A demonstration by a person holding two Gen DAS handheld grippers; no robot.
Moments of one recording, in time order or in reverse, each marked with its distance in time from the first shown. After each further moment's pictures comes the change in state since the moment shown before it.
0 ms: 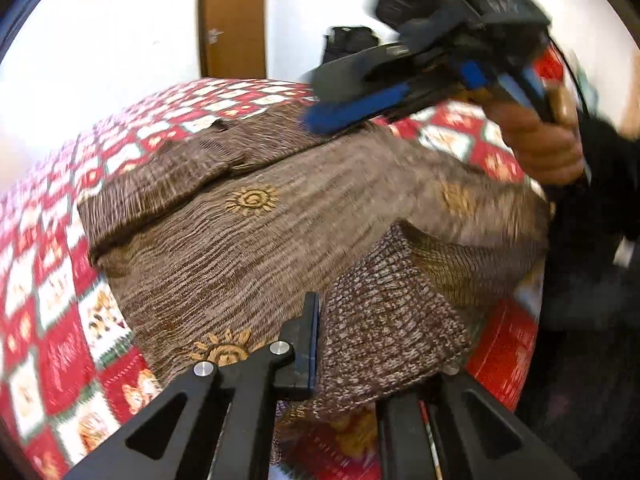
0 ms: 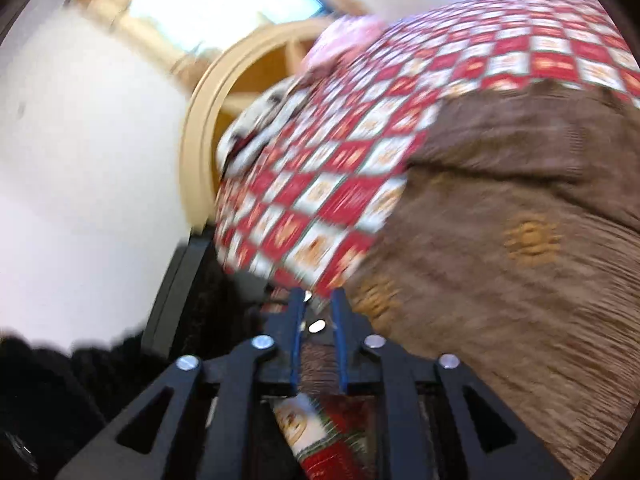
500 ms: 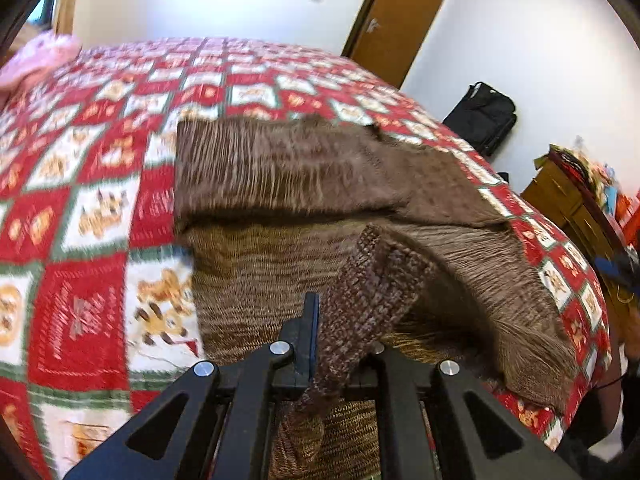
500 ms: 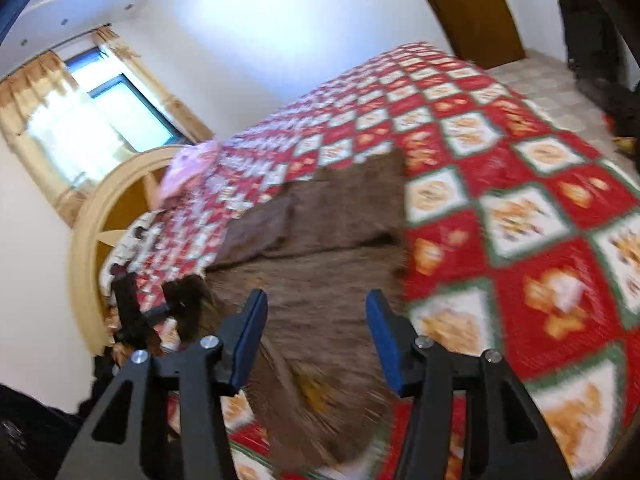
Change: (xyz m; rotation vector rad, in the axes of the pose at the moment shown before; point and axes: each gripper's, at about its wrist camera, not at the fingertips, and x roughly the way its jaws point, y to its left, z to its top) left arm 0.036 0.118 0.017 -0.543 -0.012 0.173; right arm -0.215 -0.047 -0.082 0.178 -0.312 -0.484
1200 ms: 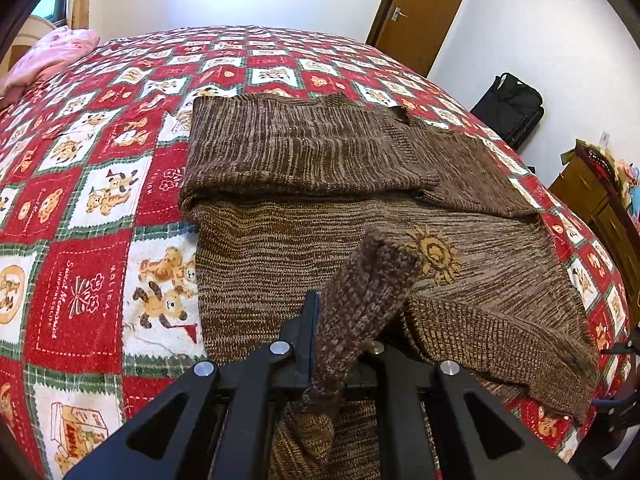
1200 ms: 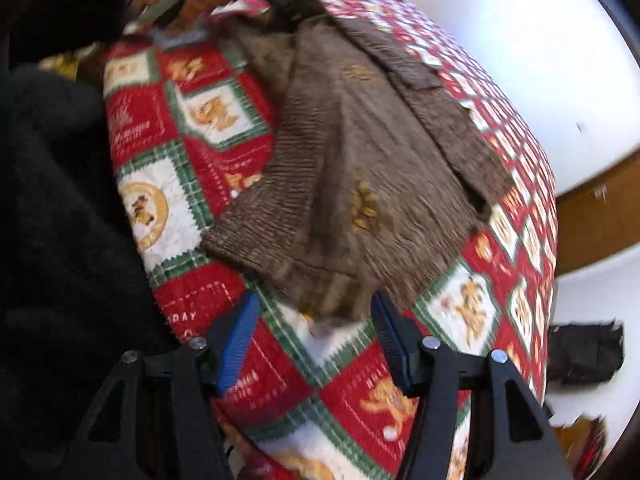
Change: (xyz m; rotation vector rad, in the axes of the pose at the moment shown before) left arm 0.012 -0.004 -0.003 -0.011 0.029 0.095; right arm 0.069 0.076 -0.141 -1.258 0.457 -0.313
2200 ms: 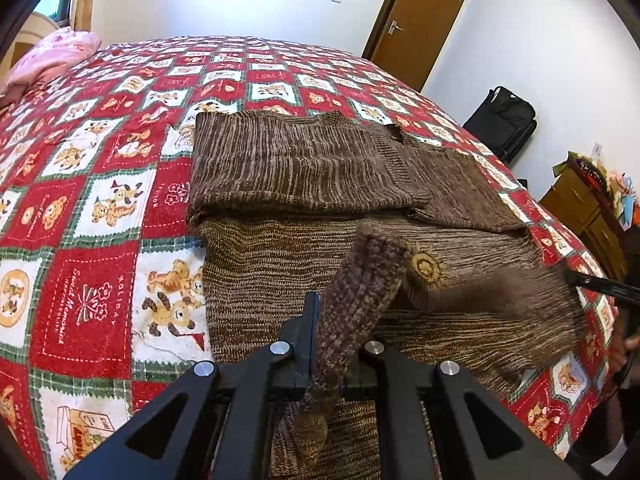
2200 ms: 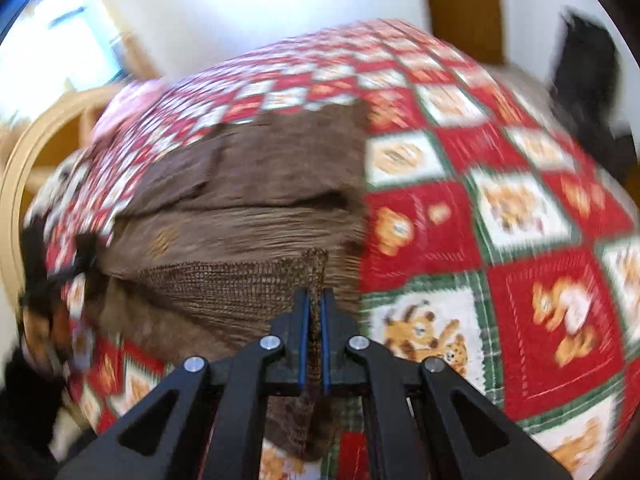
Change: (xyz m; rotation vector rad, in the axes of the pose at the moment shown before) left arm -0.010 0.007 0.003 -0.014 -0.049 -0.040; right arm 0.043 -0.181 -0.026 1.223 -0.194 0.162
